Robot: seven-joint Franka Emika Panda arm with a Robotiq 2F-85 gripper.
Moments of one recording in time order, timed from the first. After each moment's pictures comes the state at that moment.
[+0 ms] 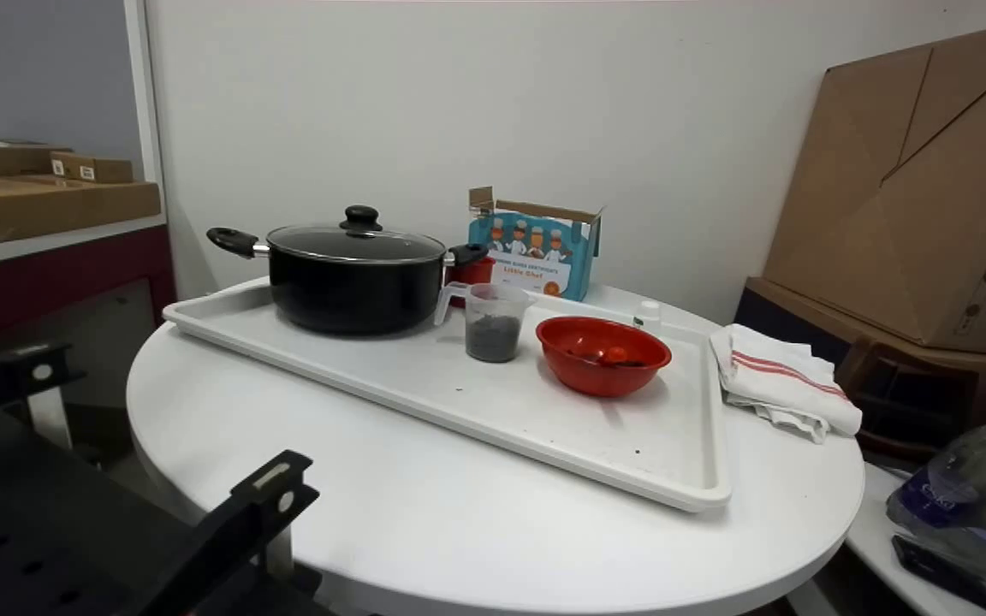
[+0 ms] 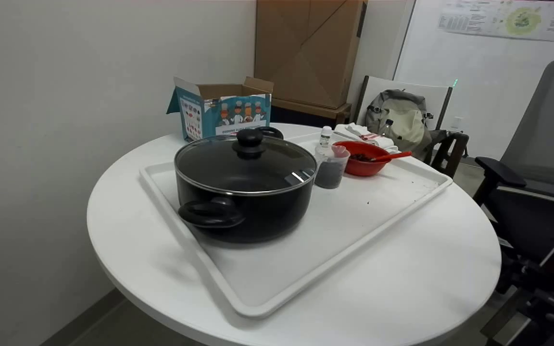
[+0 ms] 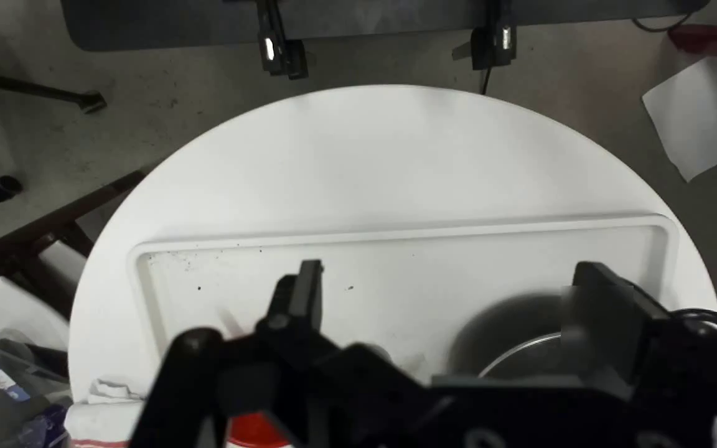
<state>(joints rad) -0.02 -0.85 0.04 -2.77 -0.04 1.91 0.09</state>
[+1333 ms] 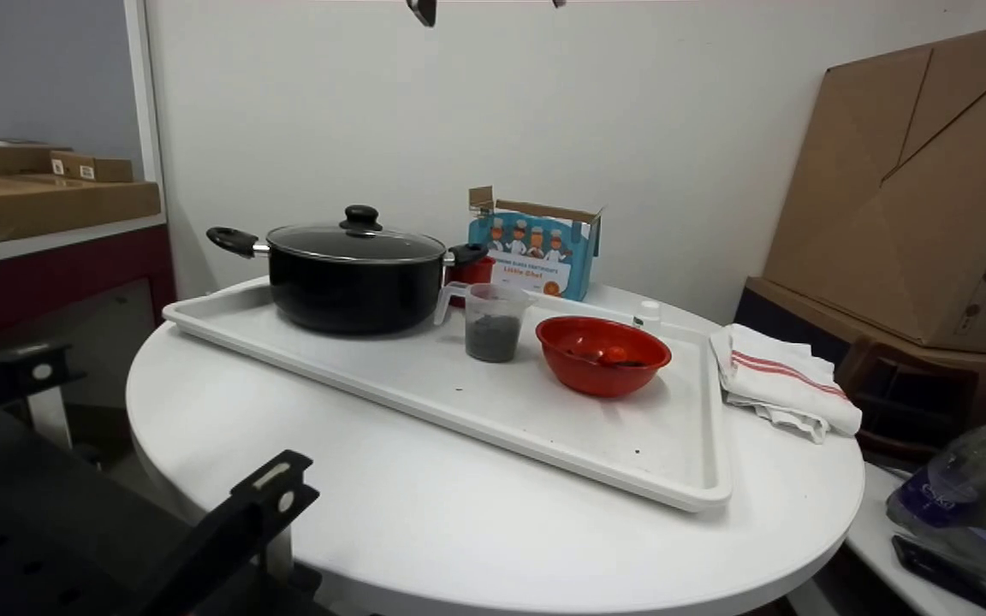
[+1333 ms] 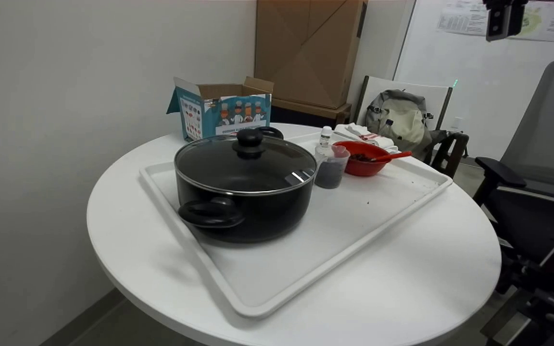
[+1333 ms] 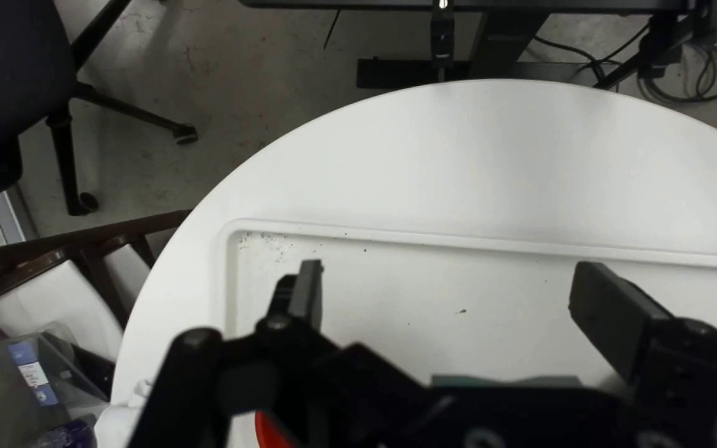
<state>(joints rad) -0.08 -0.26 -0.07 -2.41 -0.27 1.94 -0.06</state>
